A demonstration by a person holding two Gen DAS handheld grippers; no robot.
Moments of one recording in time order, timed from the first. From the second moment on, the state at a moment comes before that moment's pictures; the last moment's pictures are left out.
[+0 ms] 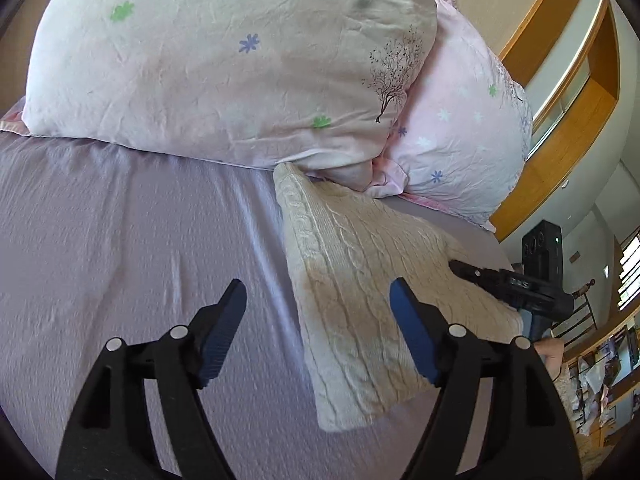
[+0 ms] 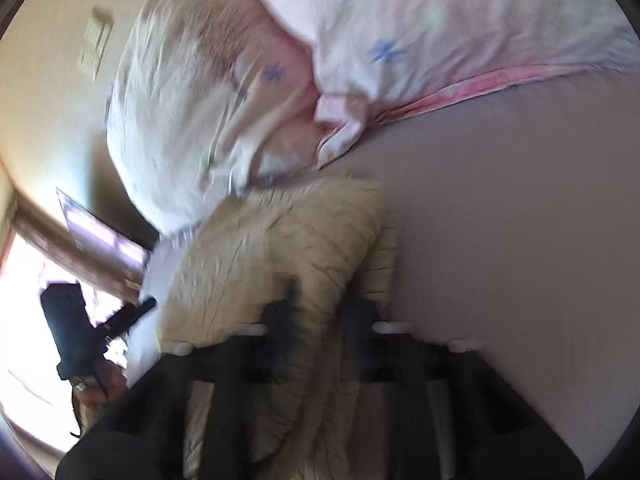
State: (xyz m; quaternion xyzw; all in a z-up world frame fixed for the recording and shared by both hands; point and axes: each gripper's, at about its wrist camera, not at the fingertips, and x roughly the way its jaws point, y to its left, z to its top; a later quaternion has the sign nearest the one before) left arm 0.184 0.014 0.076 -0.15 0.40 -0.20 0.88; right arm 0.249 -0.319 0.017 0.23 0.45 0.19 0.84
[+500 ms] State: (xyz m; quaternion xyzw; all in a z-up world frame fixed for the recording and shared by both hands) left arm 0.092 -0.038 0.039 0.03 0.40 -0.08 0.91; right arm 0.117 -0.333 0.087 0.11 0.30 0.08 0.95
